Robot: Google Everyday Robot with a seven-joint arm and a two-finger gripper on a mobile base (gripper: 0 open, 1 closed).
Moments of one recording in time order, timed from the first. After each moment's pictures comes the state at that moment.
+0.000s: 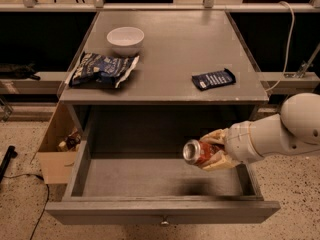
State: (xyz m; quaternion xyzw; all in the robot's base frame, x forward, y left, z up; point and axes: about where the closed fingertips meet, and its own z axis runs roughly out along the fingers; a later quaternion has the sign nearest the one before) arm 0.464 -0.129 0.726 -0.67 0.65 0.14 0.34
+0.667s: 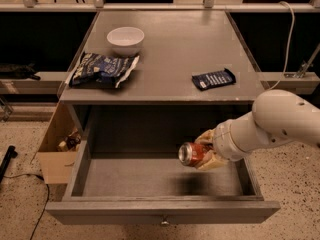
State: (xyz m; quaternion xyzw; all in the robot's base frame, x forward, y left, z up) arm 0.478 -0.123 0.701 -0.69 0.67 0.08 0.27
